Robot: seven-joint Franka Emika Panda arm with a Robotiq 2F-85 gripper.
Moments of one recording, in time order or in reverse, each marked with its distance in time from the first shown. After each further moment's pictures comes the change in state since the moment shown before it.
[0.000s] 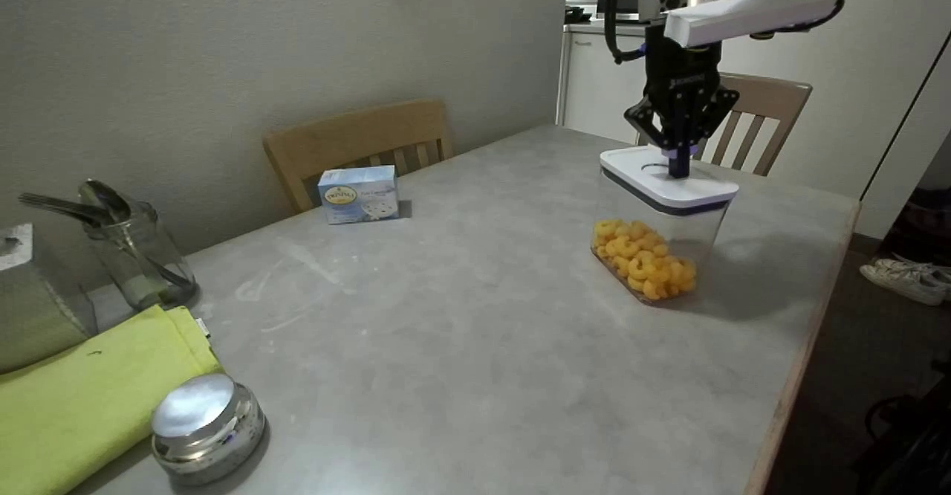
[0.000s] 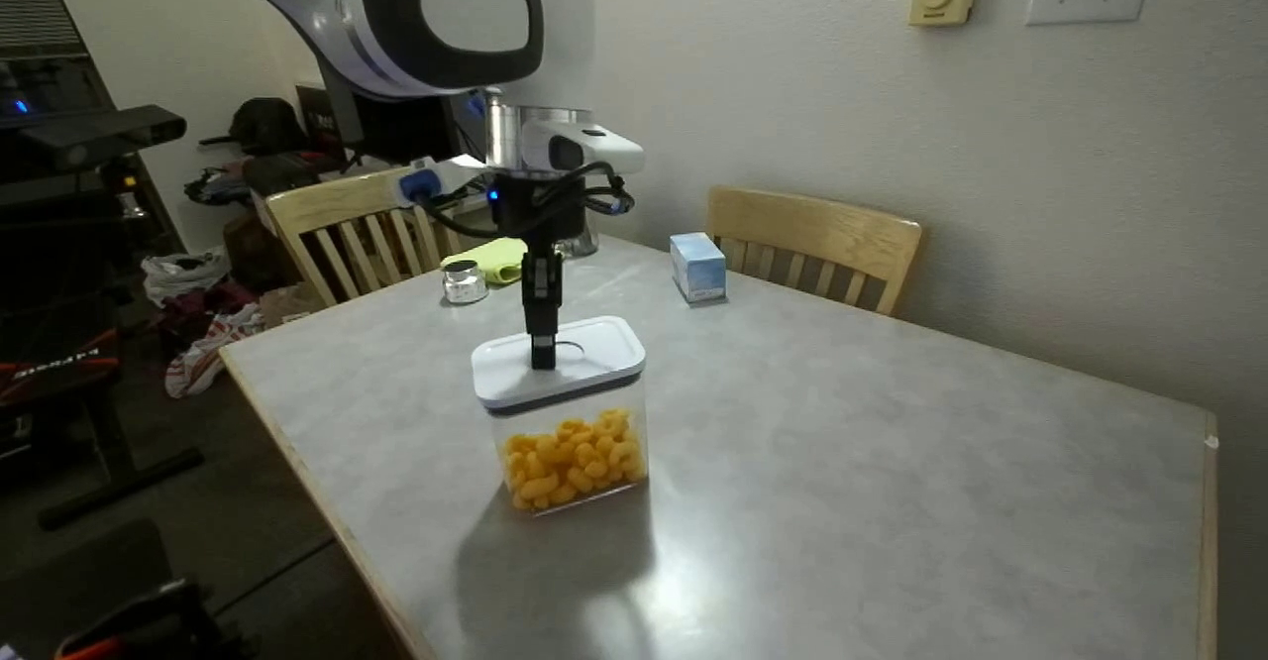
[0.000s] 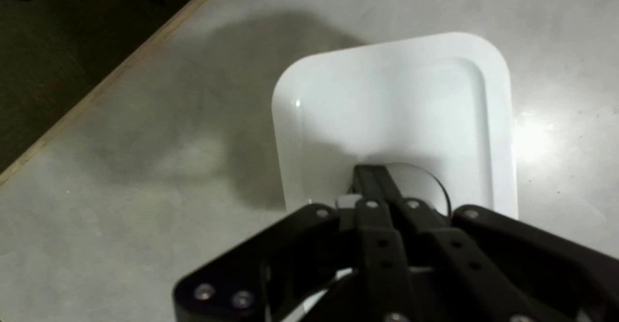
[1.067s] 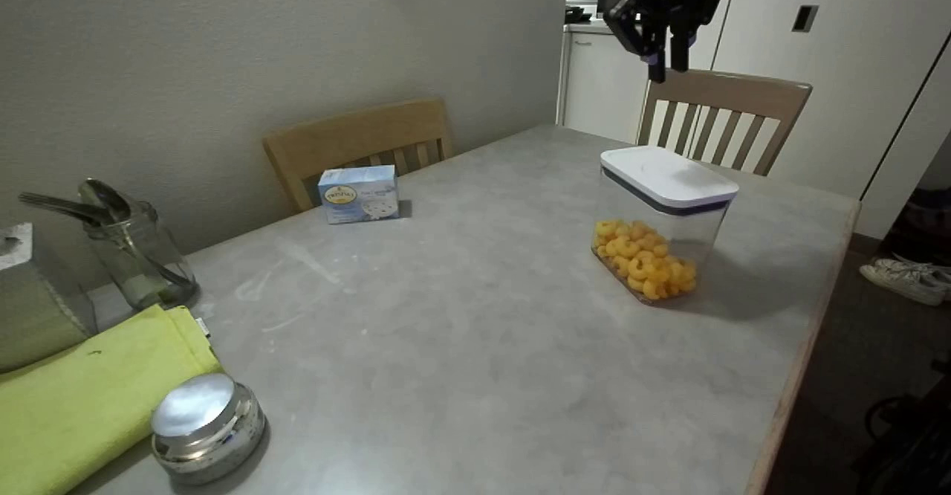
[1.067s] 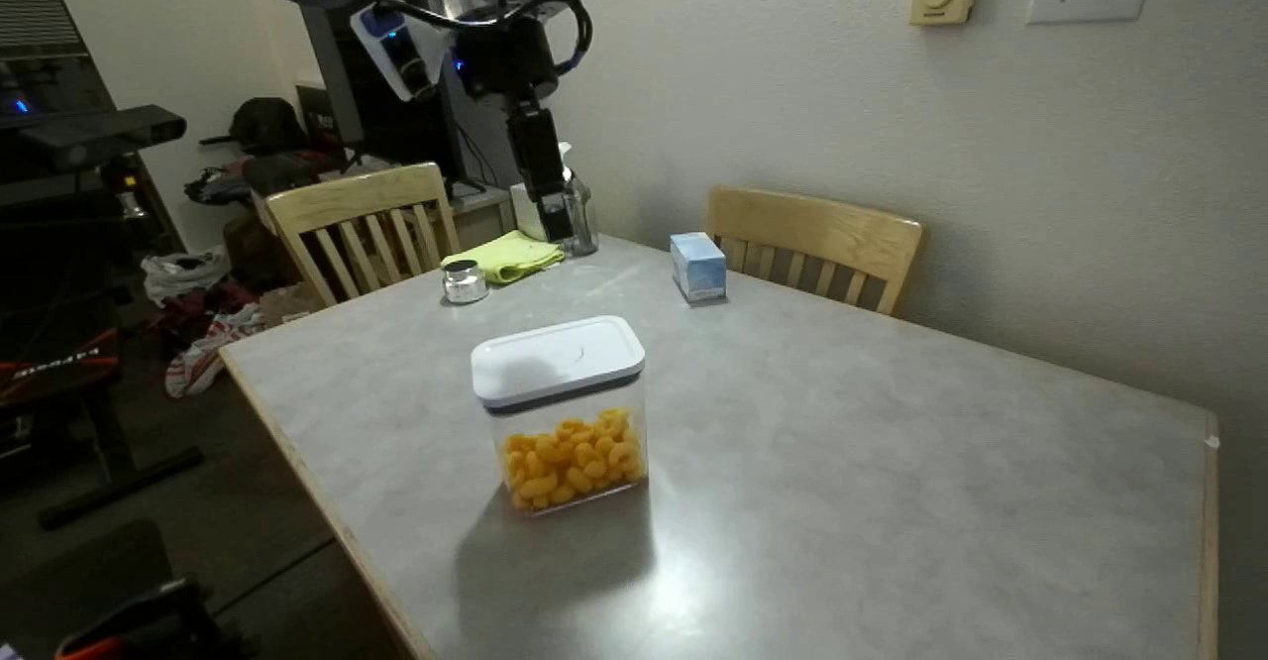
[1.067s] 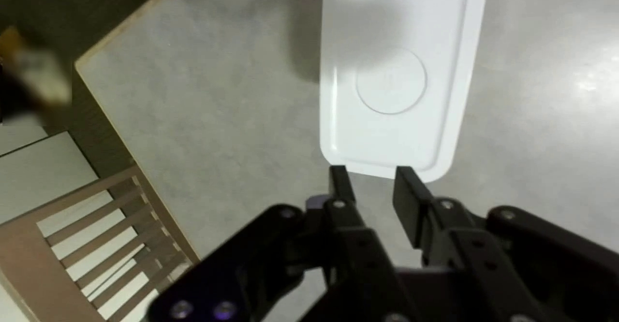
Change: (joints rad) arm 0.091 -0.113 0.050 0.126 -0.342 -0.161 0.132
